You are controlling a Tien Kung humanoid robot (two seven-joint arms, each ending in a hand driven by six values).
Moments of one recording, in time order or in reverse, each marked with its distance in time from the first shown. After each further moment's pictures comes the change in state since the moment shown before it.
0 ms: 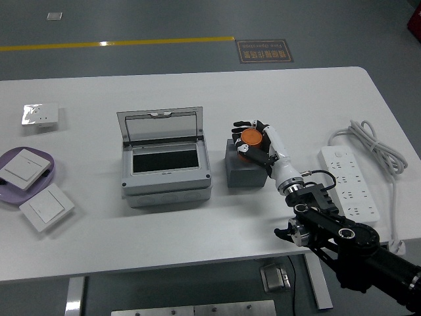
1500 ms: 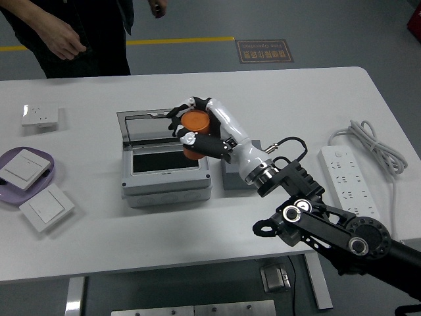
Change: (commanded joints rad) left arm -0.001 0.000 0.019 0.001 -0.011 -0.001 -0.001; right arm 0.114 -0.046 -0.062 0.570 -0.375 0.018 -0.326
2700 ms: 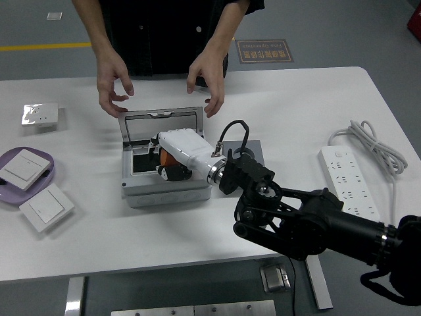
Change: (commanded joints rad) left arm -0.025 -0.005 0.029 0.006 -0.025 0.000 -0.002; right arm 0.176 0.152 -0.177 -0.393 -0.739 0.091 -0.342
